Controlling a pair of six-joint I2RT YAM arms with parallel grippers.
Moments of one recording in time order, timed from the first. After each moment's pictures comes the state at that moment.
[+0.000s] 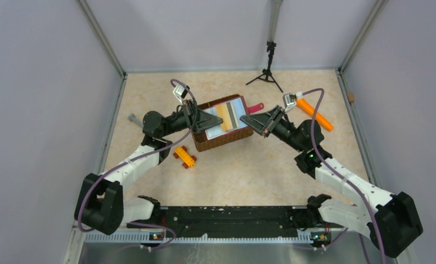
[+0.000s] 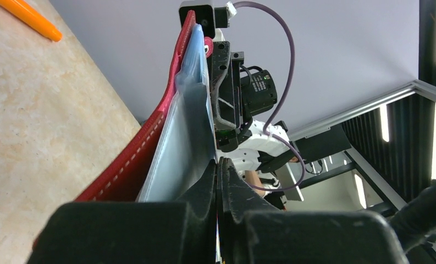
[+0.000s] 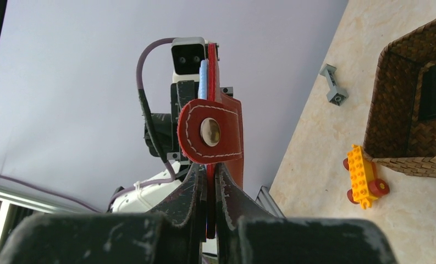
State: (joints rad) left arm -0.37 1.25 0.68 0.98 0.91 -1.49; right arm 0.58 1.00 0.59 0.61 -0.34 1.28
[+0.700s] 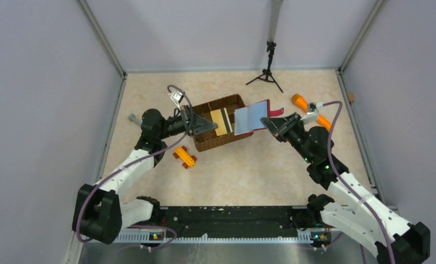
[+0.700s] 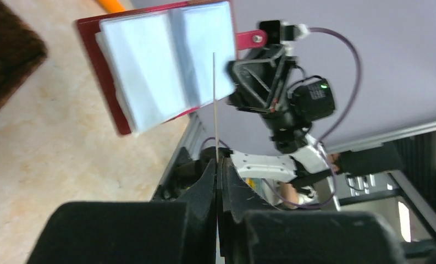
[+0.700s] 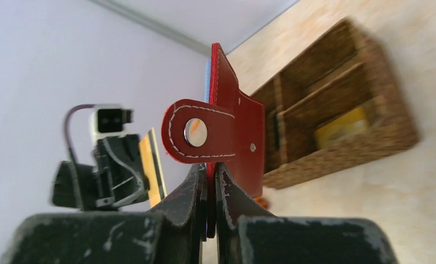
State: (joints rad) left arm -0.30 1.17 0.63 0.72 0.92 -1.29; right arm 0.55 0.79 0.56 0.26 -0.05 1.09
